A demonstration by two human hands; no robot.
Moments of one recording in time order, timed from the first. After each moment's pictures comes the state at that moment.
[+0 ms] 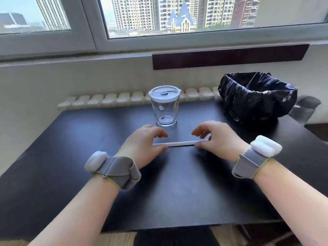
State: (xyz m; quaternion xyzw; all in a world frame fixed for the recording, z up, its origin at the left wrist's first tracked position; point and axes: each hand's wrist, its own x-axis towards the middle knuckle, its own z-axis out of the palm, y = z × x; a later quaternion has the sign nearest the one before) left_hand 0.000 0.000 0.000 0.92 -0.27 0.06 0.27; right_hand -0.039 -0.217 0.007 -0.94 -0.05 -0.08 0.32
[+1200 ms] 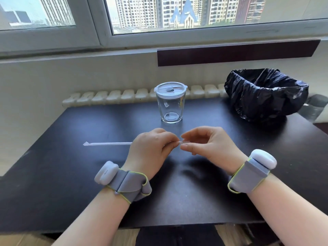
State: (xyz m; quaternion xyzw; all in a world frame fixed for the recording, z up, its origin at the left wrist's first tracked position) left_hand -0.026 -0.005 -0.006 0.91 -0.28 0.16 0.25; right_hand -0.057 -0.174 0.000 -0.77 -0.03 -0.04 0.64
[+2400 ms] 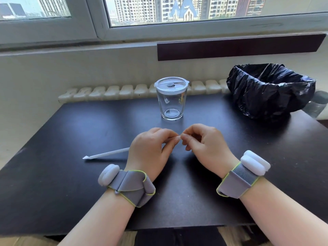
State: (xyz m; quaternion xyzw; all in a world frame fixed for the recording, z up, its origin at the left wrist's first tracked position) left_hand -0.027 -0.007 -0.022 0.88 -0.25 0.21 0.34; right_hand -0.046 -0.159 -0.016 -0.85 -0.04 -0.16 0.49
